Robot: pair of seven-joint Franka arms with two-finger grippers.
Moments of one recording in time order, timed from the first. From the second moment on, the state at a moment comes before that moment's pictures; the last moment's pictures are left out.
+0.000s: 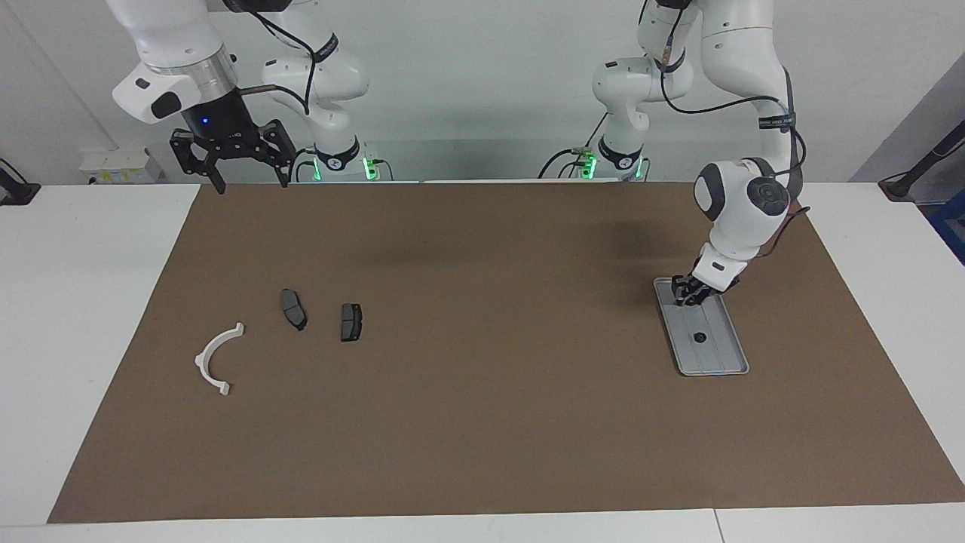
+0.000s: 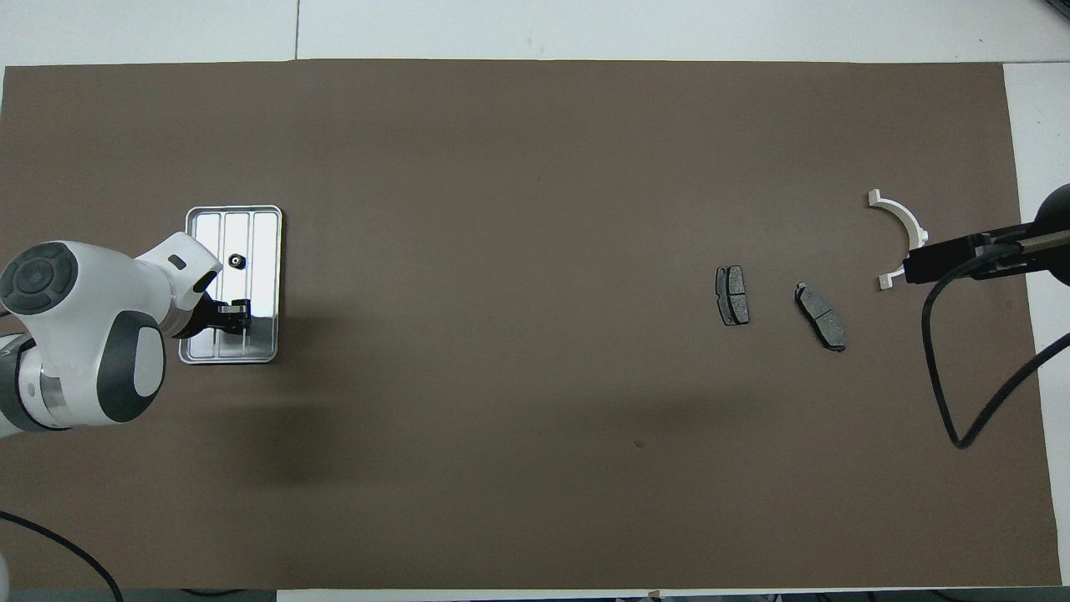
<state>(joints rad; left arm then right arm) 0.03 0.14 -0.03 -2.26 0.02 2.39 -0.03 0.10 -0.07 -0.05 -1.58 0.01 1.54 -0.05</state>
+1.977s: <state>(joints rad) -0.60 0.44 -0.03 -1.83 0.03 2.29 -0.98 0.16 -0.07 -0.04 -1.60 0.01 1.54 0.10</state>
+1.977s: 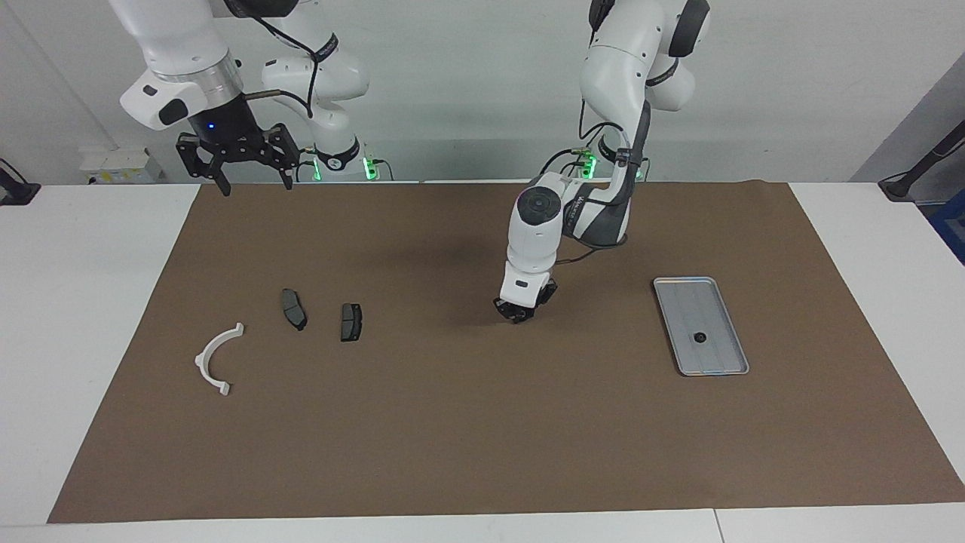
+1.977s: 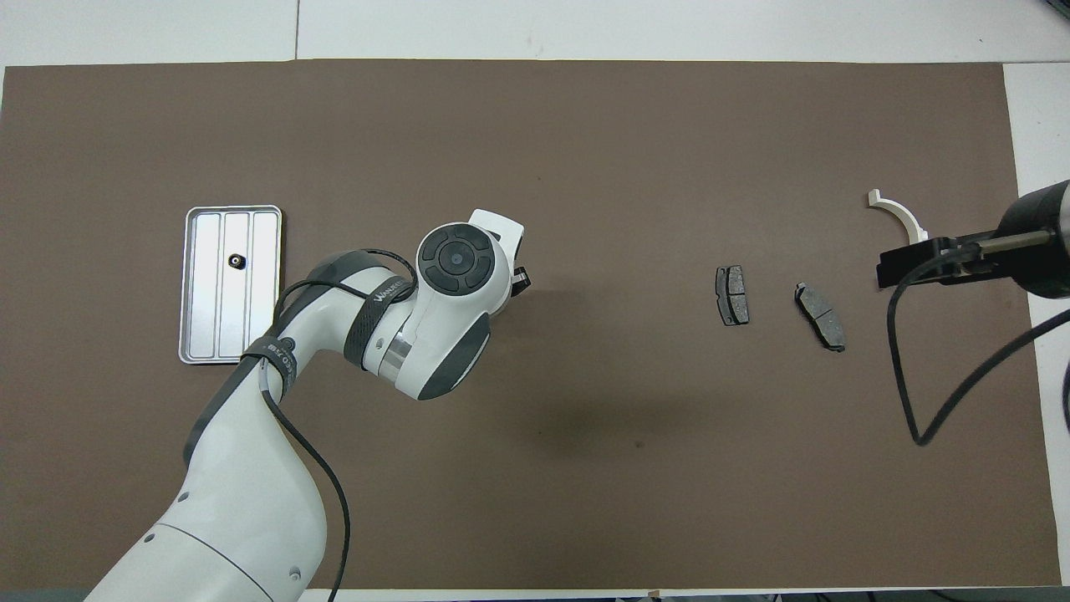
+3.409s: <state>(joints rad) -0.09 0.17 -0.01 -1.94 0.04 2.09 -0.18 0.54 0.19 -0.04 -1.76 0.01 2.02 0.97</state>
